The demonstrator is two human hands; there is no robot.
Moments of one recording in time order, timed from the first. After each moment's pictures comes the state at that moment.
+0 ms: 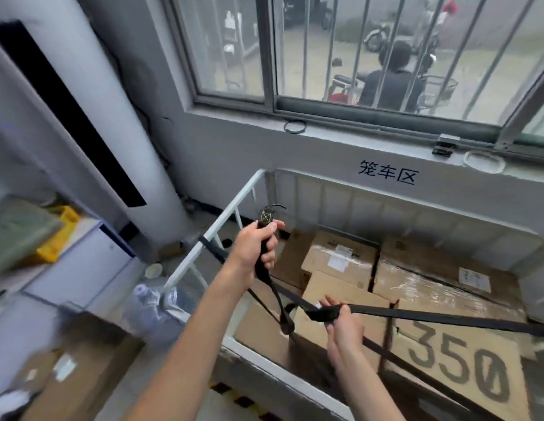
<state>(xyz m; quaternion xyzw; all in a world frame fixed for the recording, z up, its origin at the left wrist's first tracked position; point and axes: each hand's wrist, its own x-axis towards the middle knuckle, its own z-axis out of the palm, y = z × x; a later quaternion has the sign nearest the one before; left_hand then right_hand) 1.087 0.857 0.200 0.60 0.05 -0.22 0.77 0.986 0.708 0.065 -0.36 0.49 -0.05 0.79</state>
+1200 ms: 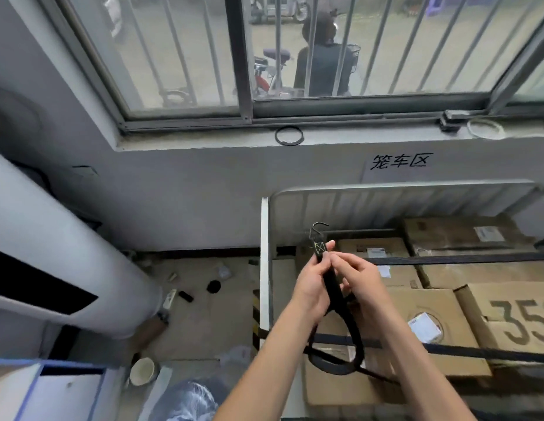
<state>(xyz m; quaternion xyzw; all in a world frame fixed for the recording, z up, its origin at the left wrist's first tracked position) 1.402 0.976 0.102 0.38 0.11 -0.51 0.76 1.331 0.906 0.117 -0.58 0.37 -0.14 0.71</state>
